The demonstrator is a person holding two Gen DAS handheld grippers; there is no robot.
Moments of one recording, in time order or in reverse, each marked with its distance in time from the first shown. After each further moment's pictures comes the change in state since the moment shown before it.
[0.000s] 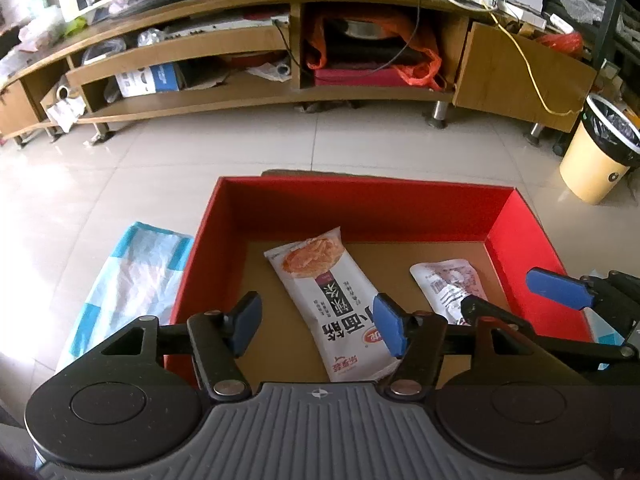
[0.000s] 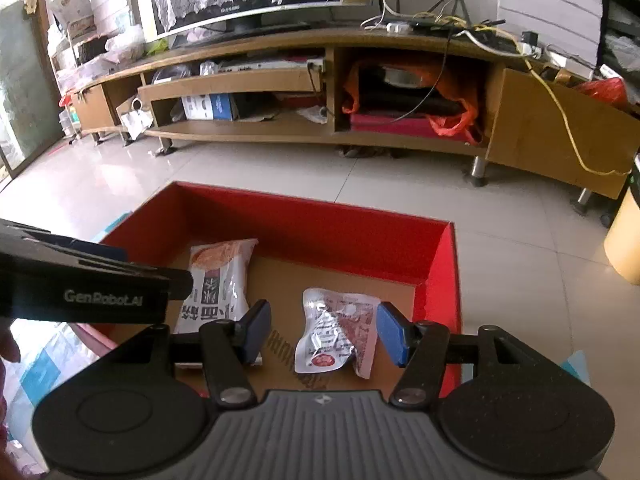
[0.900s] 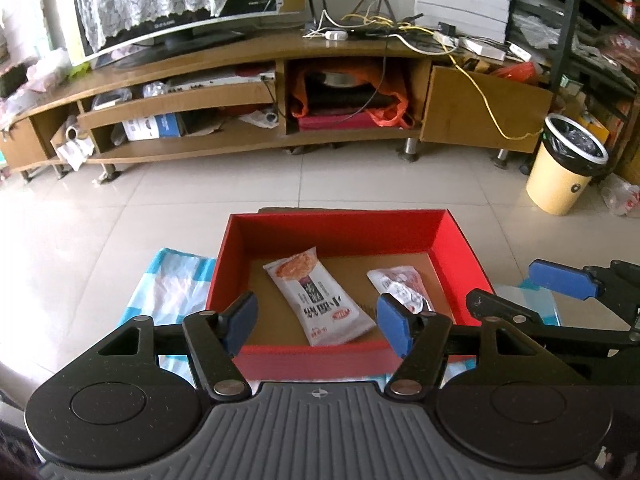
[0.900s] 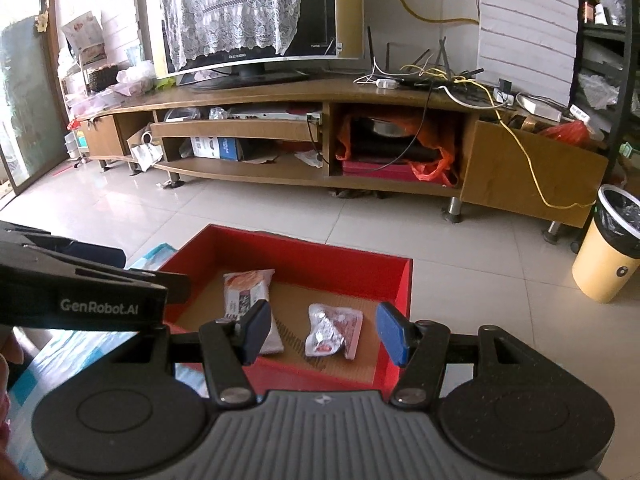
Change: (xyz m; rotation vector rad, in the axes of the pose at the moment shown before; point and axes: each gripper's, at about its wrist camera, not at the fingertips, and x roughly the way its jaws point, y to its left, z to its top) left arm -0.107 -0.013 -0.021 0.050 -0.109 -0.028; right arm -0.115 0.013 -0.002 -0.010 -0.098 -0.025
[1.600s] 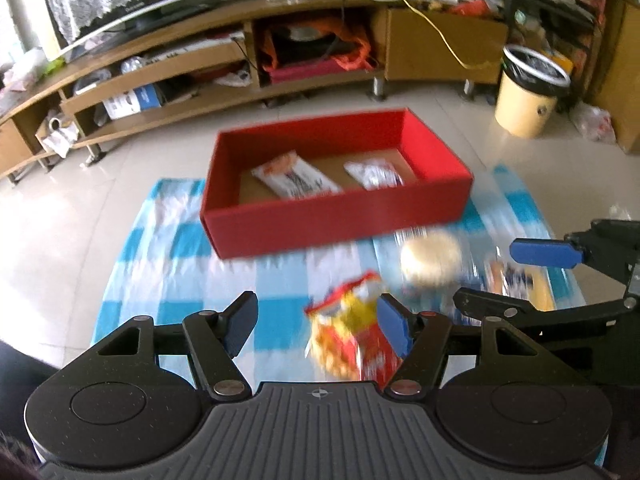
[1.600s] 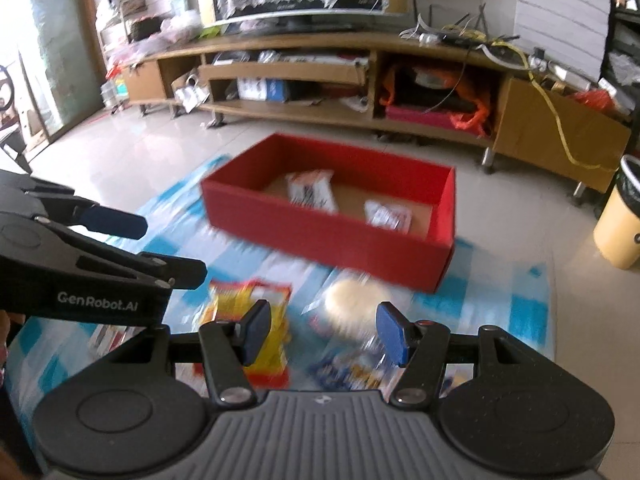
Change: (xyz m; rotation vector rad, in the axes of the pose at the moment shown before) left arm -0.040 0.003 -0.095 0.134 0.103 -0.046; right arm -0.050 0.036 -0.086 -0.072 0.139 0.093
